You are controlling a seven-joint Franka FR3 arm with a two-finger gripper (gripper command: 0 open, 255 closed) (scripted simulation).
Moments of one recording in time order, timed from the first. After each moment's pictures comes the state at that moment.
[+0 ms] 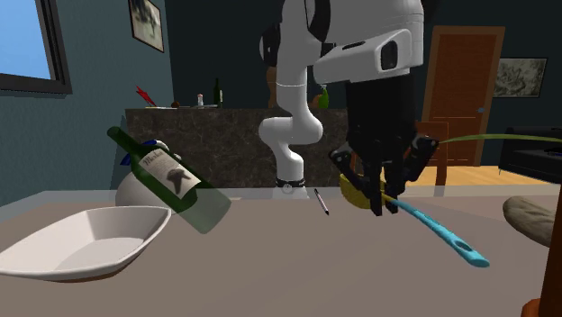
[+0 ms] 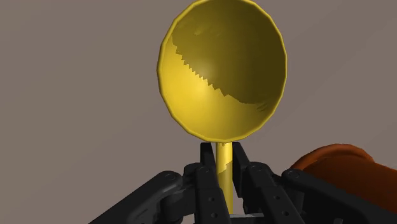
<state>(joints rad) 0.21 0.36 0.13 -1.52 0.13 1.80 0.04</state>
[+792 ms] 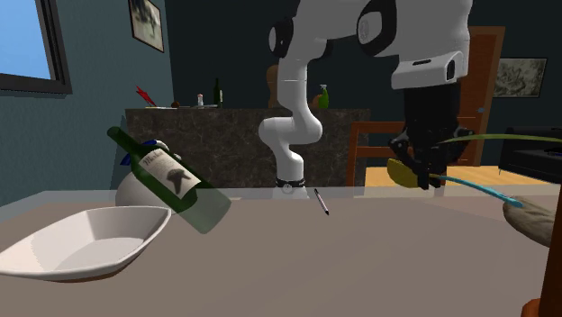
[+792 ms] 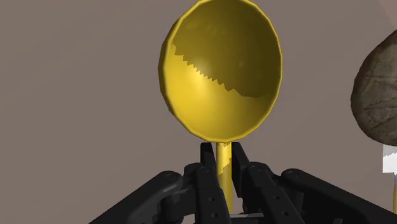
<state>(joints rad) 0.34 0.13 0.22 -1.84 0.17 1.93 0.23</state>
